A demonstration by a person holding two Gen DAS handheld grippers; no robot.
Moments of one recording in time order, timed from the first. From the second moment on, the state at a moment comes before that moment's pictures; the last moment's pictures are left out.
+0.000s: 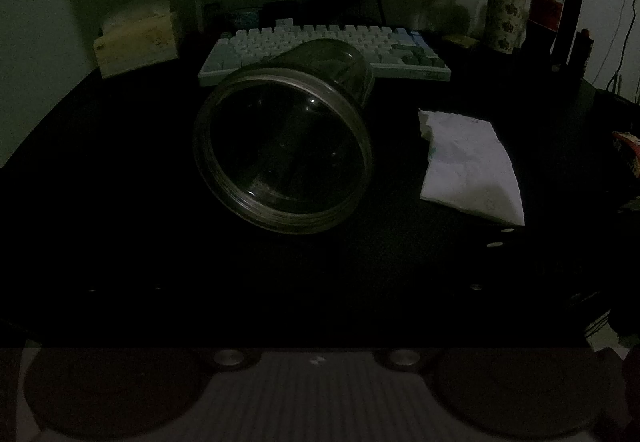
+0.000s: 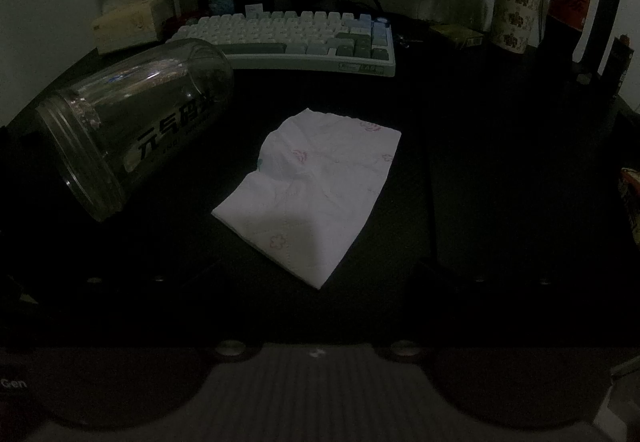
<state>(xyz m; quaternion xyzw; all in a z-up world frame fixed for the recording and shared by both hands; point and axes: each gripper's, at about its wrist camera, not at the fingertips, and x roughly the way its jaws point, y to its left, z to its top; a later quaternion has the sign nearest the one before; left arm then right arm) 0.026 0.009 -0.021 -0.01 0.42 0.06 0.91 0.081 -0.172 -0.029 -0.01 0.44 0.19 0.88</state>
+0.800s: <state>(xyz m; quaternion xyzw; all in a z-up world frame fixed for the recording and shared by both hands) 0.027 0.011 -0.021 -0.01 0.42 0.05 0.91 0.114 -0.200 -0.001 -0.01 0.42 0.19 0.89</state>
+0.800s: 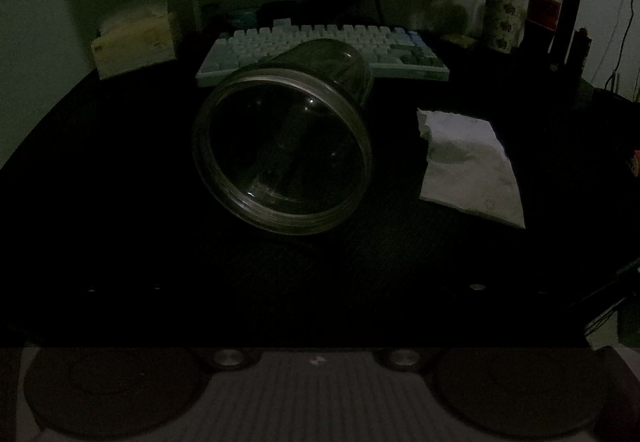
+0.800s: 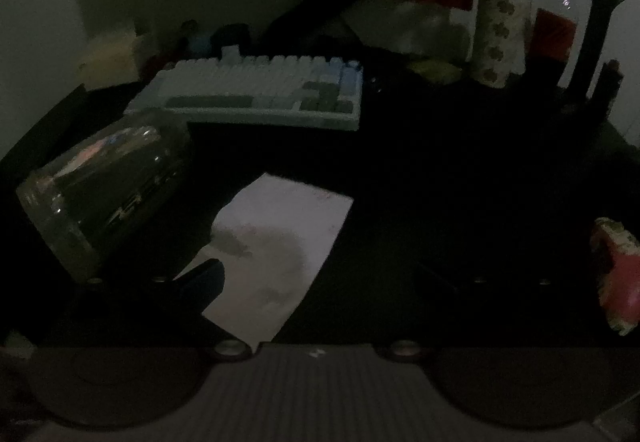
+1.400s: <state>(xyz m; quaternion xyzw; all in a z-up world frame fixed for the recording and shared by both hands) 0.028 0.012 -0.021 -0.01 0.42 0.05 0.91 0.092 -0.188 -0.007 -0.02 0.45 0.18 0.88</state>
